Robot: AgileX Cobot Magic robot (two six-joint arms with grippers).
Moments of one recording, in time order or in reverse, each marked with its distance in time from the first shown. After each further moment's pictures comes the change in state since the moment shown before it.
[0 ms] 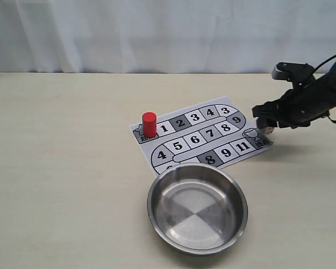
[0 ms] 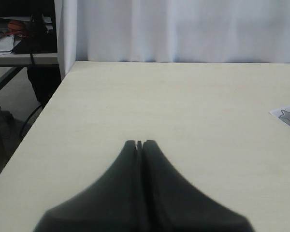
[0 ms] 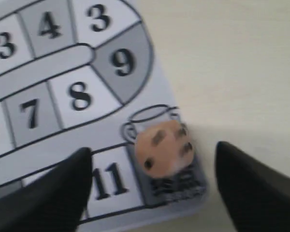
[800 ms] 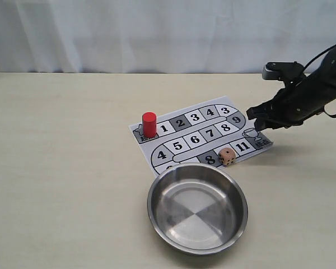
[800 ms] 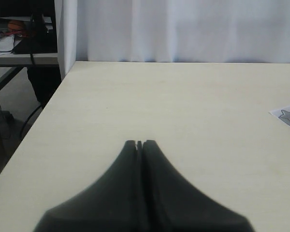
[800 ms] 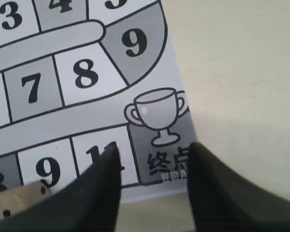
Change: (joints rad) left arm 0.000 0.000 0.000 0.000 0.000 0.000; right arm 0.033 -0.019 -0.027 -0.161 0.081 0.087
